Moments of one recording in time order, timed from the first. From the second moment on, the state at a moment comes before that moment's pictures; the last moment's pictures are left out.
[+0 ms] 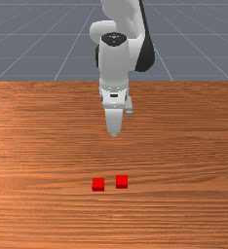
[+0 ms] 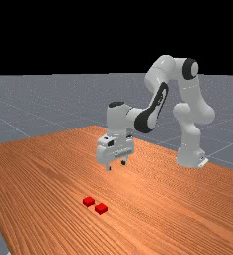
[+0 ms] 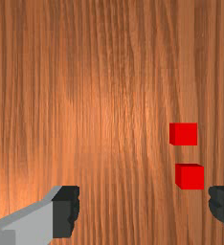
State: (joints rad) arm 0.00 0.39 0.00 -1.96 0.00 2.36 -0.79
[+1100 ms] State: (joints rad) arm 0.00 0.48 0.00 -1.84 0.00 2.28 -0.78
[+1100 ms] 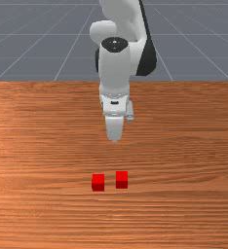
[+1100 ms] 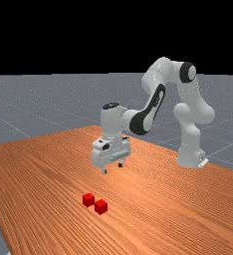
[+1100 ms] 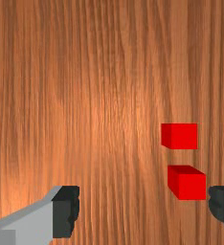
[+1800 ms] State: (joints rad) arm 0.00 0.64 0.00 -1.55 0.00 2.15 -0.78
